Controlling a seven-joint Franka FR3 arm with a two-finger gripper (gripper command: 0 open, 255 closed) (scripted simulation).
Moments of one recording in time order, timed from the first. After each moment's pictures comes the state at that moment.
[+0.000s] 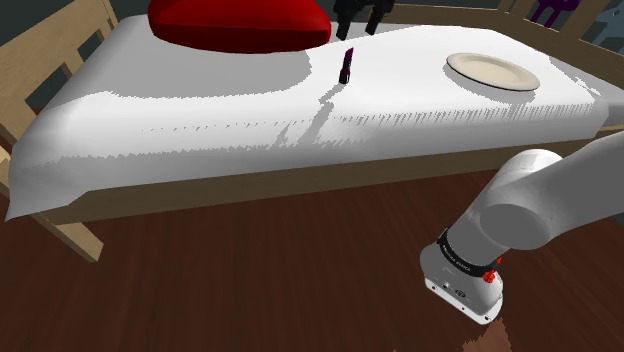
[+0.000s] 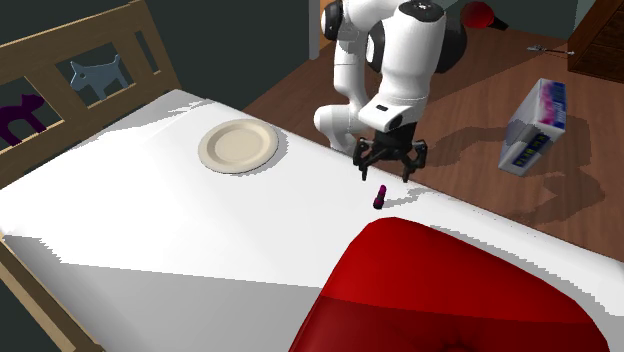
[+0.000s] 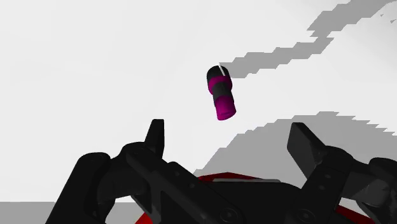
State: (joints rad) arm 0.10 -0.50 0.05 -2.05 0.02 1.72 0.14
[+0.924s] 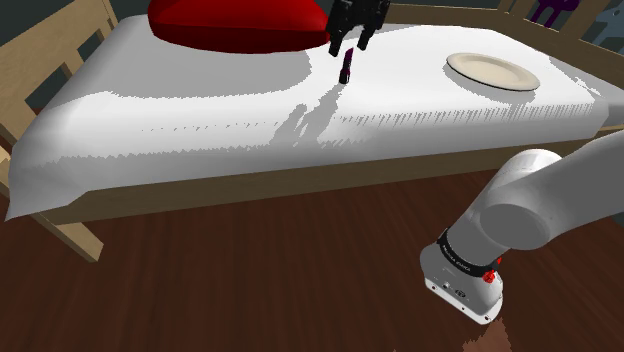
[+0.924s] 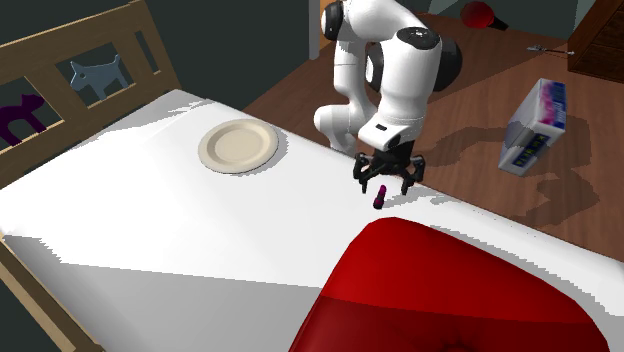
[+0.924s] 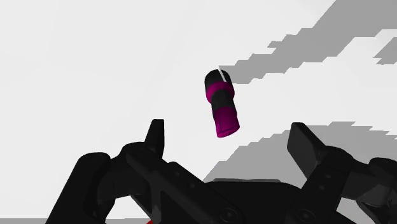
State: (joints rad) arm 0.10 -0.49 0.05 -2.13 0.02 1.82 0.14
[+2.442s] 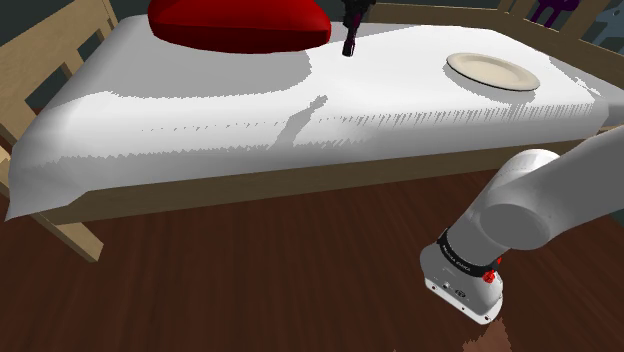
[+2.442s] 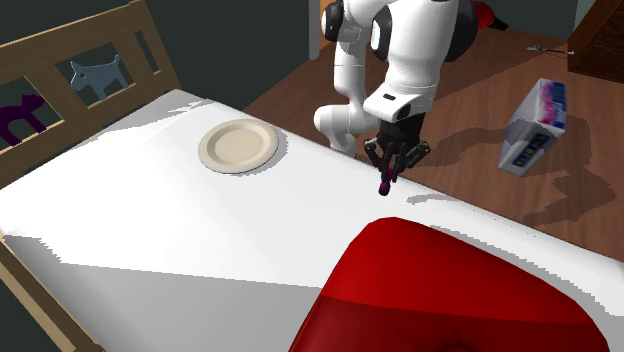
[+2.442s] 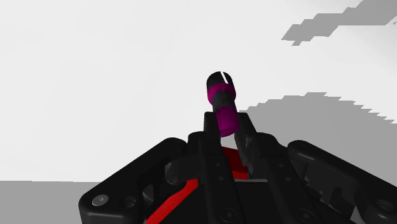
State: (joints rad) arm 0.10 -0.45 0.05 -1.93 0.02 1.66 0.14
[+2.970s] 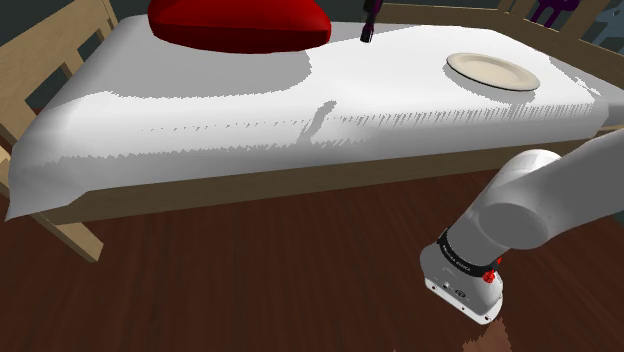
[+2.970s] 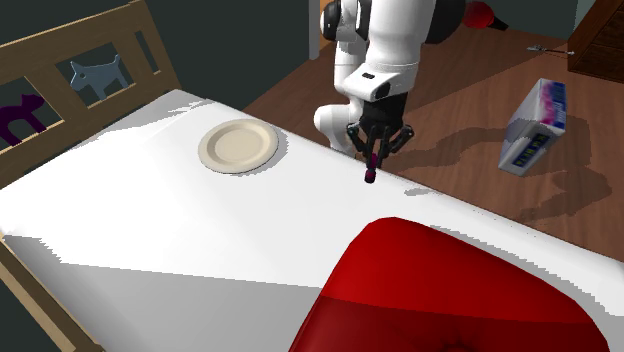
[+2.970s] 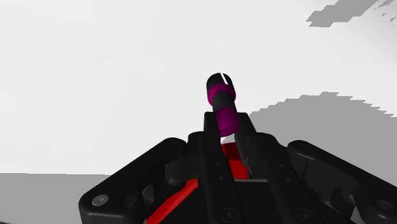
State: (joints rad) arm 0.08 -0.48 0.00 -1.88 0.01 1.58 0.08
